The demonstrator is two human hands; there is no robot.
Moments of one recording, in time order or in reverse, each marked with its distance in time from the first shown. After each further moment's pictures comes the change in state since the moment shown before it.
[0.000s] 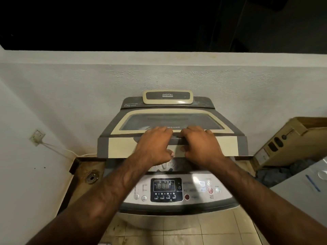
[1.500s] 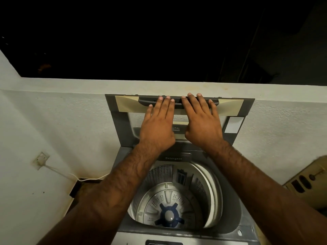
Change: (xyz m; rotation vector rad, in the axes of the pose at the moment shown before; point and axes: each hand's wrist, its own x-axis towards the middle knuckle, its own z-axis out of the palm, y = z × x) left_hand 0.162 -0.042 -0.055 0.184 0.263 -0.173; right_hand 0.192 0.048 -0.051 -0.167 0.345 -0.048
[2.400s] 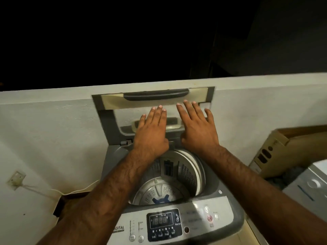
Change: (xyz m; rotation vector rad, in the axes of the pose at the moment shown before) left_hand -0.081 0.027 -0.031 -0.060 -0.091 0.148; right_hand -0.113 -0.018 -0.048 -0.003 -0.029 0.170
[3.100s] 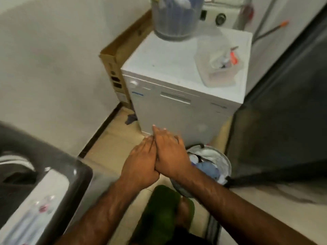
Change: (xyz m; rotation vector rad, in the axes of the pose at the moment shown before) left_hand -0.192 0.421 0.139 -0.246 -0.587 1.025; right_hand -0.457 0.206 0.019 0.275 -0.191 0.962
